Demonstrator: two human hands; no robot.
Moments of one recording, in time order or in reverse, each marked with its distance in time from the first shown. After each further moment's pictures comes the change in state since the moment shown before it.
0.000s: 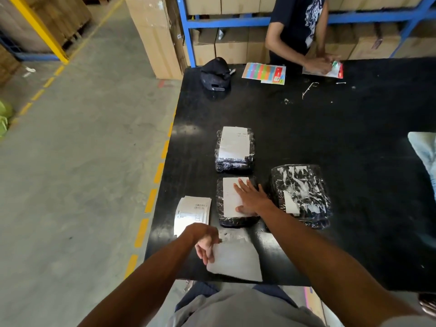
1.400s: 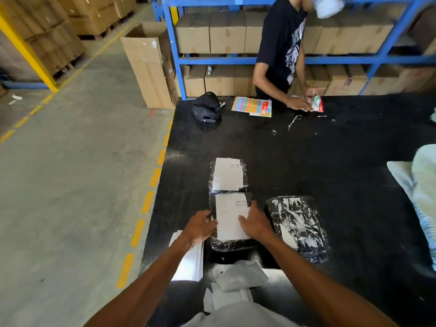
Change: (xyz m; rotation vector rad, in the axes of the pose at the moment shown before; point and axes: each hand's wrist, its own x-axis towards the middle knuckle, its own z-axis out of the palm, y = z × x) left_hand -0.013 0.015 -0.078 -0.478 0.774 0.463; right_hand -0.033 -0.012 -0.046 0.739 0.336 0.425
